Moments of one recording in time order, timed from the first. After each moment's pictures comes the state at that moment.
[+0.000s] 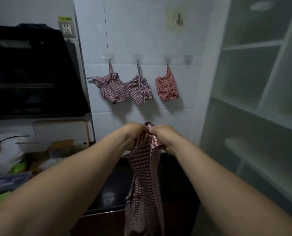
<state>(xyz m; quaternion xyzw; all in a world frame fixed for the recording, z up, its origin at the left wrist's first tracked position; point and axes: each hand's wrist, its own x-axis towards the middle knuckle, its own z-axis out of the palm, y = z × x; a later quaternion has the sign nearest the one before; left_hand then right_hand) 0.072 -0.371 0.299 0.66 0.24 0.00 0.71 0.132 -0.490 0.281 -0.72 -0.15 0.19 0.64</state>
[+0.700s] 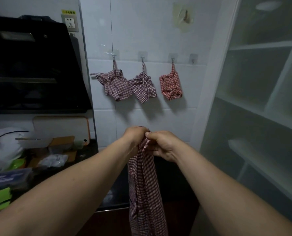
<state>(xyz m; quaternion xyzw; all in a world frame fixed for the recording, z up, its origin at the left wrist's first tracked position) 0.081 -0.356 0.261 0.61 0.22 0.14 0.75 0.109 -0.475 0.267 -0.66 -0.11 0.30 0.68</state>
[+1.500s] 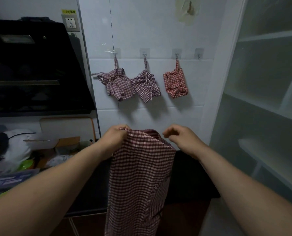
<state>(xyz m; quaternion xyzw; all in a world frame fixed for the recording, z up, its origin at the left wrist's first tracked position) 0.043 -0.292 0.267 0.79 0.17 0.14 0.58 0.166 -0.524 0.261 -0.83 -0.29 0.07 0.48</state>
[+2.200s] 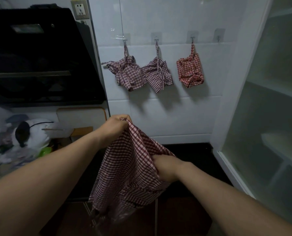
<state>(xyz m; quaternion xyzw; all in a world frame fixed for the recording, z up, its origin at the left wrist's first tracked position) 0.044 -0.259 0.263 0.82 0.17 0.14 0.53 0.146 -0.464 0.161 -0.84 -0.51 0.17 -0.05</state>
